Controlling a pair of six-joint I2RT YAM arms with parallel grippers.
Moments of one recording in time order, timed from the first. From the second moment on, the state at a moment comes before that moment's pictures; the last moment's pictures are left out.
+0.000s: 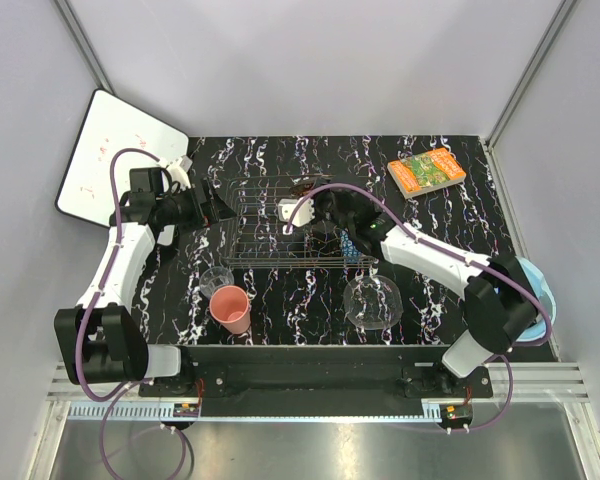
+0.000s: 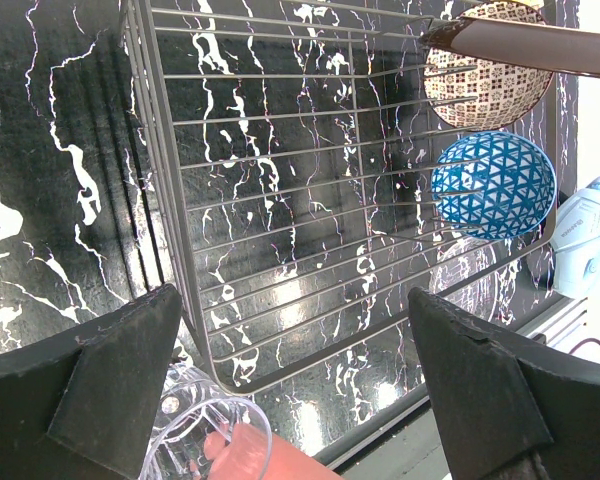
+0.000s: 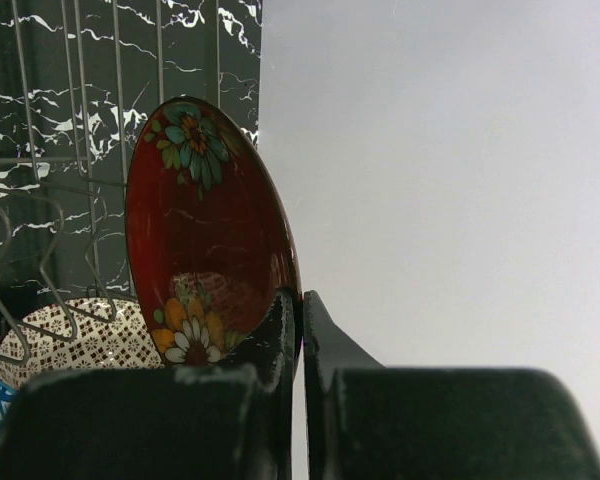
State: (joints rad) left arm 0.07 1.33 1.08 -0.54 0.62 -0.29; right arm 0.72 1.60 1.16 0.13 0.09 -1.38
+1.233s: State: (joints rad) left arm 0.08 1.32 1.08 -0.54 0.62 -0.29; right arm 0.70 1.73 1.05 0.35 0.17 -1.17
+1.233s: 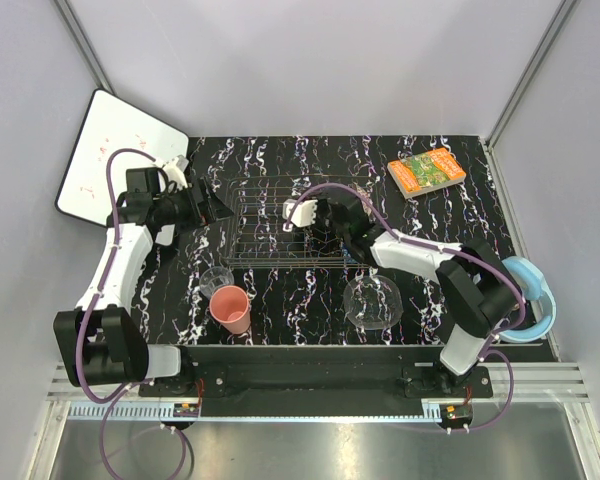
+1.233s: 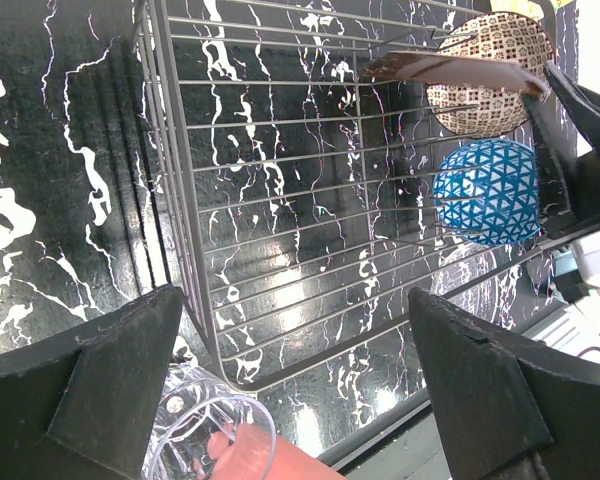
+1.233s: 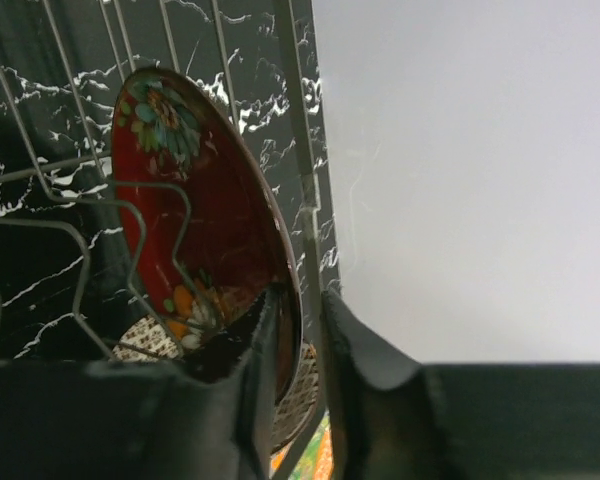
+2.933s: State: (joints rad) left arm 0.09 1.15 1.14 -0.71 0.54 -0.18; right arm 0.54 0.70 0.39 -0.68 0.22 1.40
